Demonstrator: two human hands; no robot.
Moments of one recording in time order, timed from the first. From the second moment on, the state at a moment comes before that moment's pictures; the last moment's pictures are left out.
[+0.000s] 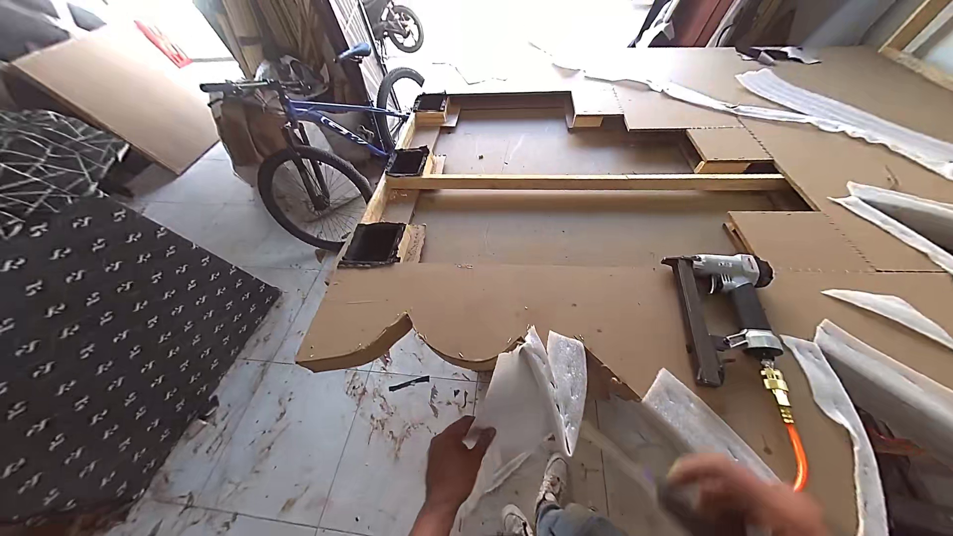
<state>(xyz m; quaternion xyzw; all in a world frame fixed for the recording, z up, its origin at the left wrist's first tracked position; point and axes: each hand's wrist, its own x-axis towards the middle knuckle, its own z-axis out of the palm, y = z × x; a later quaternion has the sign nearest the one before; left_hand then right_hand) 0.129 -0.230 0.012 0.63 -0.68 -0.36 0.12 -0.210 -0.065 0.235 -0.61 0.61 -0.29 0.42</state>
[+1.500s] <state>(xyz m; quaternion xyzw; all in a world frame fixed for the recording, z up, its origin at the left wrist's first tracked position) 0.261 -0.425 0.134 0.21 -0.96 -0.10 0.14 -0.043 -0.248 0.142 -0.67 0.71 -0.18 -0.08</state>
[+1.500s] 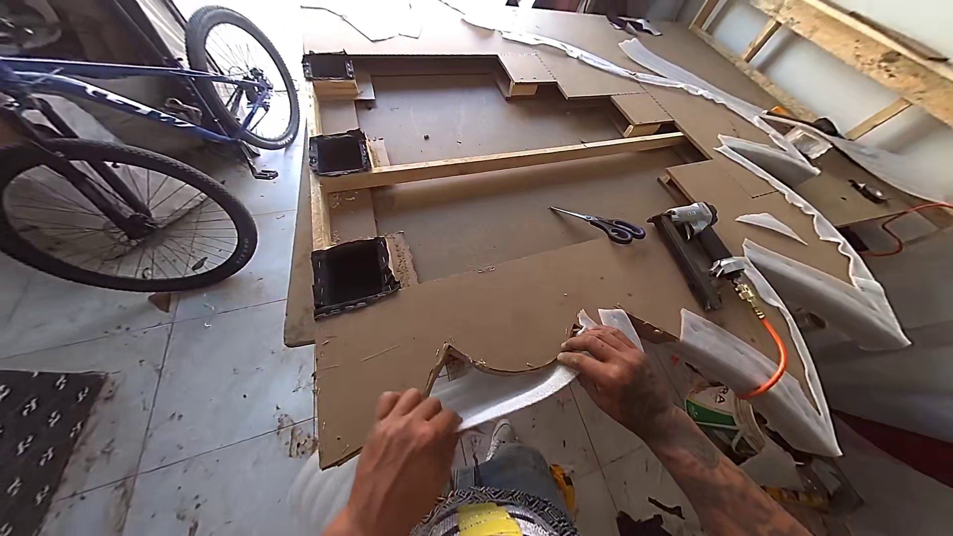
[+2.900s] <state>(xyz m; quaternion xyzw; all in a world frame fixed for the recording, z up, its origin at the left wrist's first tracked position) 0.189 -0.457 0.138 0.44 -0.89 0.02 0.13 0.052 -0.393 0.128 -0.69 0.66 -0.30 -0.07</state>
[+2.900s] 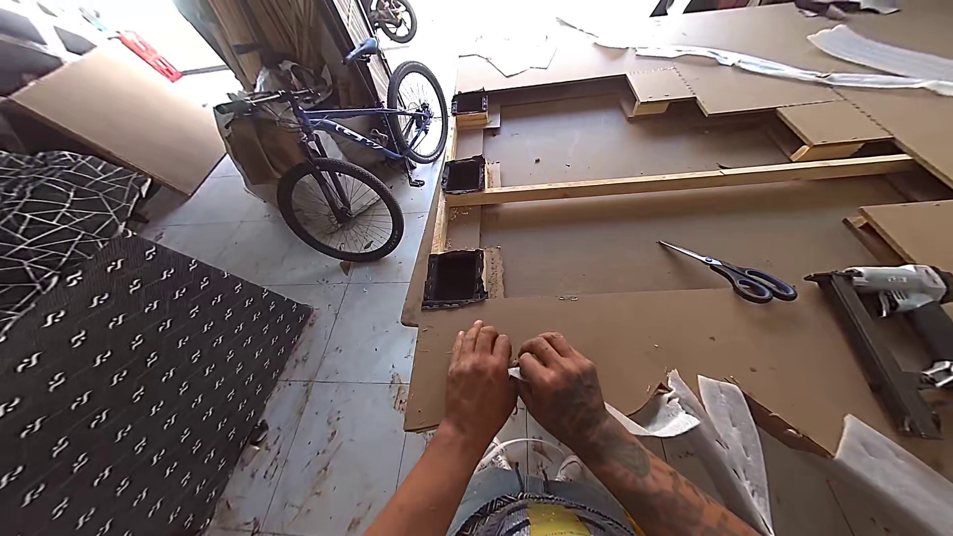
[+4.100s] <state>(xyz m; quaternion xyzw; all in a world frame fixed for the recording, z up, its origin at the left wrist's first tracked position) 0.182 -0.493 0.155 0.38 -0.92 -0.04 0.04 -0.131 -0.137 0.281 -0.36 0.71 -0.56 0.24</state>
